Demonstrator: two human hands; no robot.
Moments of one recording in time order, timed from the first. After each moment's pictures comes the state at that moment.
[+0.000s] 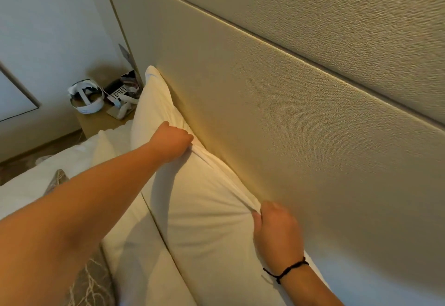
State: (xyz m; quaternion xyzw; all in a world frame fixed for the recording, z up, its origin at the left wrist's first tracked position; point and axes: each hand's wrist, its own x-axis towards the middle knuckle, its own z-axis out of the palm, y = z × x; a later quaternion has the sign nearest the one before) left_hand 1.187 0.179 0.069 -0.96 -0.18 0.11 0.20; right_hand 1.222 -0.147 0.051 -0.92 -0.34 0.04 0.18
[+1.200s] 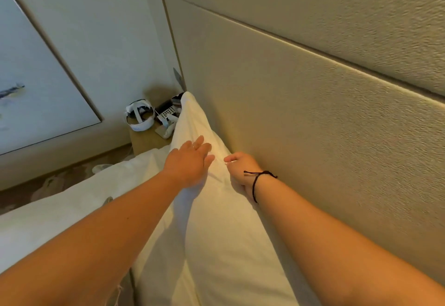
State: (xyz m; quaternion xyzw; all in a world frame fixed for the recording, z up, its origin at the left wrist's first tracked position) left_hand 1.160 0.269 0.057 -0.93 -0.36 0.05 0.03; right_hand 1.285 0.151 0.072 -0.76 -0.28 0.42 0.41
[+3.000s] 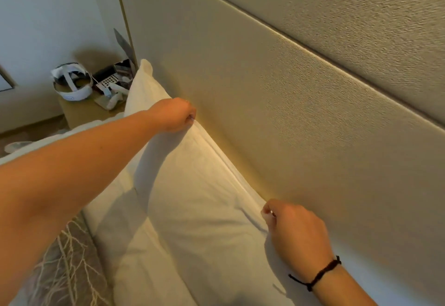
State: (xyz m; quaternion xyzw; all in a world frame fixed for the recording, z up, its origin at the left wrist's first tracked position) left_hand 1.207 0.256 0.105 -0.98 -0.19 0.02 -0.06; right_hand 1.238 -0.121 0.113 -0.92 -0.39 0.08 0.04
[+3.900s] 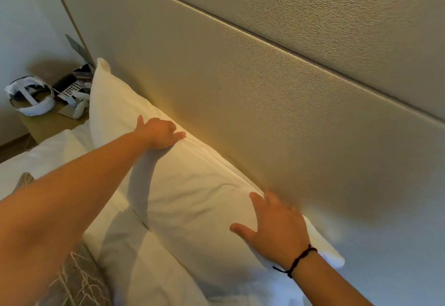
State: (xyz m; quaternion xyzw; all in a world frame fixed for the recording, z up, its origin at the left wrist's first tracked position) left_hand 1.212 0.182 0.054 -0.94 -0.29 0.16 -0.06; right_hand 1.210 -0.207 0.069 -0.93 -0.35 0.11 -0.01
